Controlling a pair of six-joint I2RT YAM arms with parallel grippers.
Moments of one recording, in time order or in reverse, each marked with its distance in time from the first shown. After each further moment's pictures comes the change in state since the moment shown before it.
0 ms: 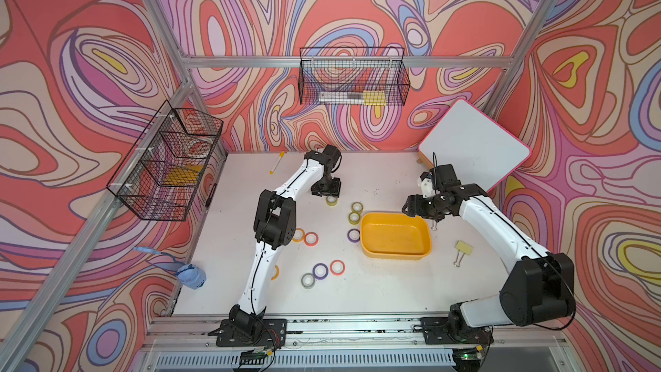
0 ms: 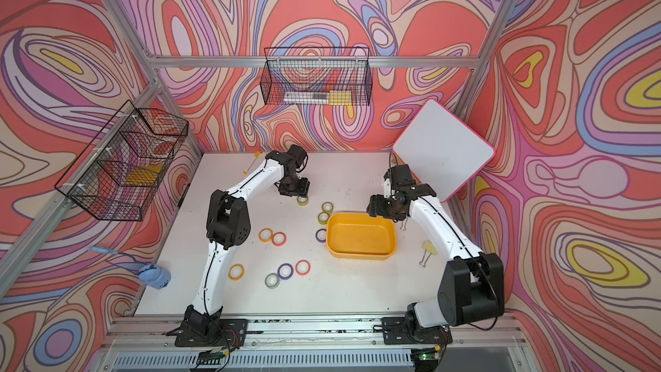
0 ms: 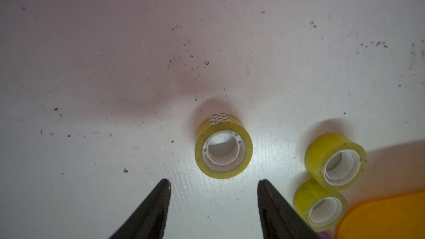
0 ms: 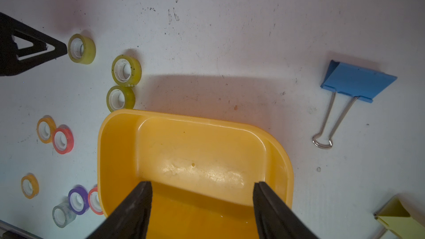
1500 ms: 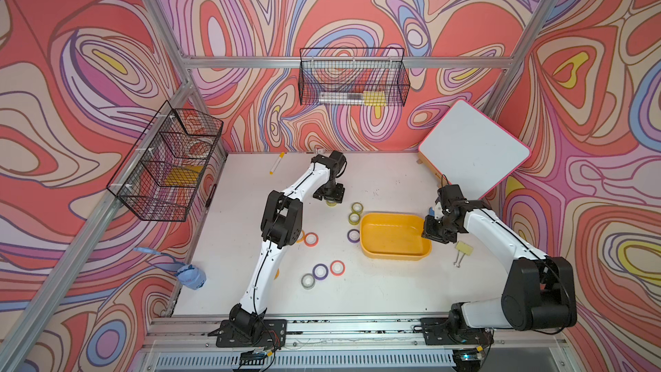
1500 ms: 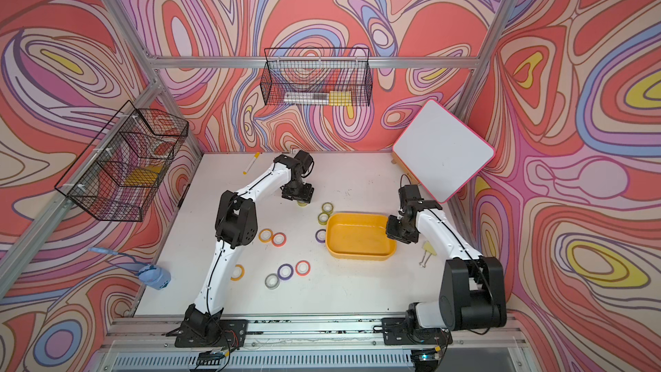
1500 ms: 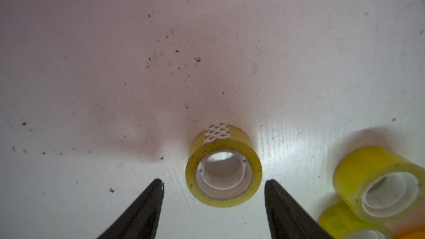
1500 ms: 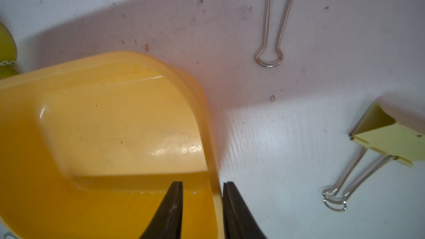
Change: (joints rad) left arm -0.031 0.077 0.057 -0.035 -0.057 0.039; right arm -0.117 -0.028 -0.212 -0.040 0.073 0.071
